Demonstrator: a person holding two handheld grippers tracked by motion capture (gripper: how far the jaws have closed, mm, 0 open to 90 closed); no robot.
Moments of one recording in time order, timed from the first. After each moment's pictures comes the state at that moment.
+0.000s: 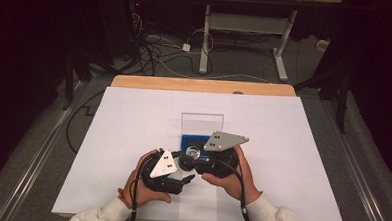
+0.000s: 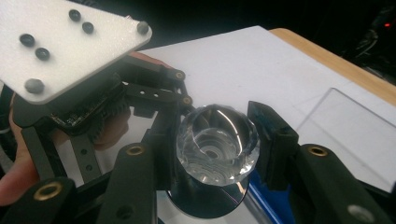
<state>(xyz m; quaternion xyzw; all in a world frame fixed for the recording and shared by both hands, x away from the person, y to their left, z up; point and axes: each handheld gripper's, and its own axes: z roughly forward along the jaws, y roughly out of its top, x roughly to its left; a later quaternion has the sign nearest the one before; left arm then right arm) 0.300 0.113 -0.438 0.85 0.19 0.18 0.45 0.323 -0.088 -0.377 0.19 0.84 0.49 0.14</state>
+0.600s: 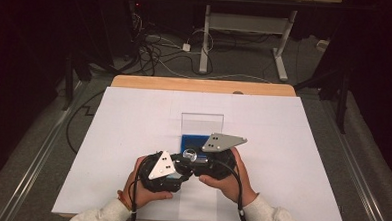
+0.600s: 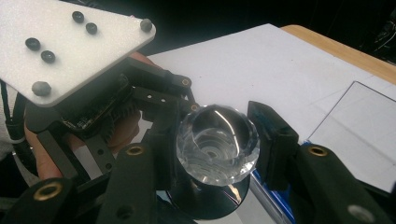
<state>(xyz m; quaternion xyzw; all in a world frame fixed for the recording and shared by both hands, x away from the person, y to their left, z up) 0.301 0.115 -0.440 0.86 0.20 0.19 0.44 0.325 -0.088 -0.384 0.20 0.83 0.51 0.11</state>
